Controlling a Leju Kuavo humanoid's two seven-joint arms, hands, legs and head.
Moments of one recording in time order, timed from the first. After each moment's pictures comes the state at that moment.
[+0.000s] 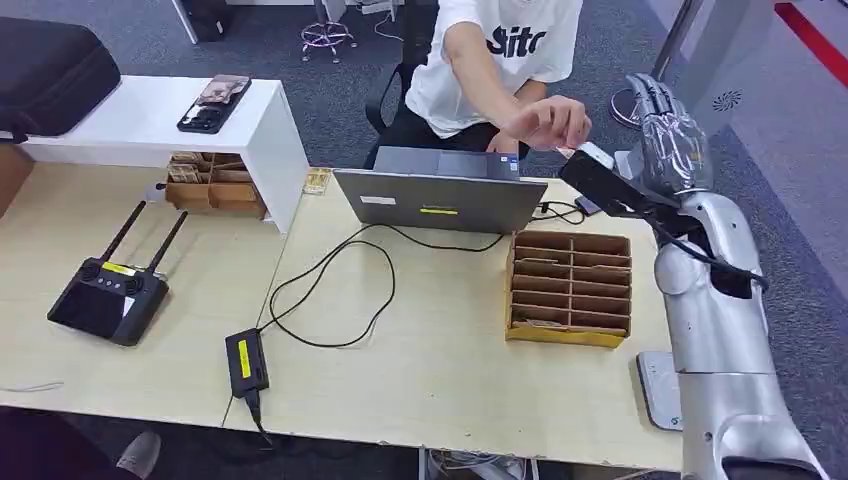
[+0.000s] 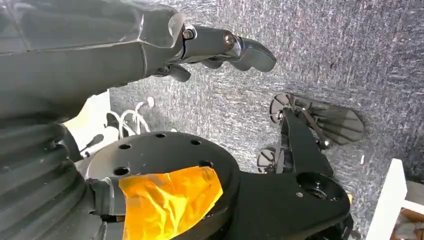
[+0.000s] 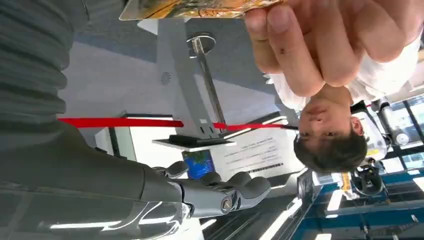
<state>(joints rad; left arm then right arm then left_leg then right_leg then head) -0.13 -0.03 -1.20 -0.08 1.57 0.24 -0.09 -0.76 -0.07 -0.02 -1.10 1.15 -0.04 -0.14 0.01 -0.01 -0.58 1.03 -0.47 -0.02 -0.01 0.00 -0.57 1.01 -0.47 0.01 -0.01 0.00</state>
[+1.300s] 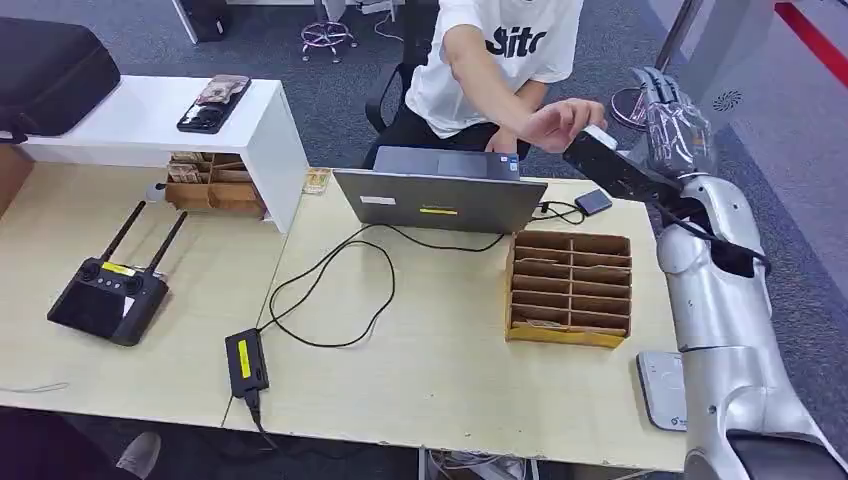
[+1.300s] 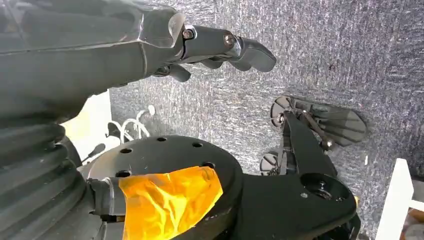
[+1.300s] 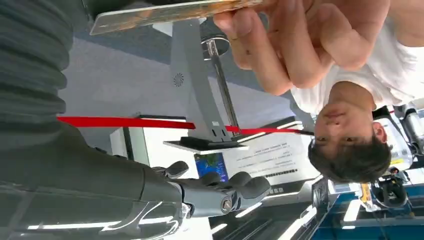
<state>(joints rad) -0.13 -0.03 -1.24 -0.08 1.57 0.24 -0.09 -0.84 -0.07 -0.03 -0.97 1.18 -0.05 -0.13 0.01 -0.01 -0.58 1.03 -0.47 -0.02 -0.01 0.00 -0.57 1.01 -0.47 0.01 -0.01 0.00</state>
